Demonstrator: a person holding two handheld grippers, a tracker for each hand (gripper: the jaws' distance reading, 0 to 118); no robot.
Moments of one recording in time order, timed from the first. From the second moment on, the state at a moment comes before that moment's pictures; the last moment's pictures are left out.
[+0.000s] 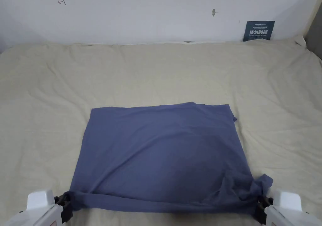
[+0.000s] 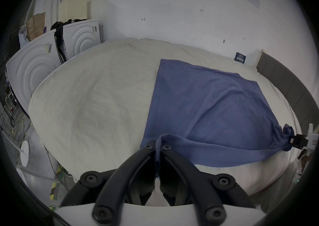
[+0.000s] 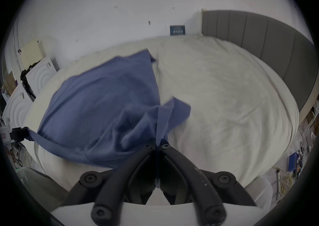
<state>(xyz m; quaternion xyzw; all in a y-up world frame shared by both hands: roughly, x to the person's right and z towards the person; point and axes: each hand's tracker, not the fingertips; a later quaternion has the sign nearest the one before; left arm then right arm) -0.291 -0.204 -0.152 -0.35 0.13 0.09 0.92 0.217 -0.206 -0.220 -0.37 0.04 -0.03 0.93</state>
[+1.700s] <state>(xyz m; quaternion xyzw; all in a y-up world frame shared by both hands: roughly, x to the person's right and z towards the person) -0.225 -0.085 -0.211 -0.13 0.11 0.01 0.99 0.191 -0.066 -0.276 -0.12 0.04 0.02 0.99</state>
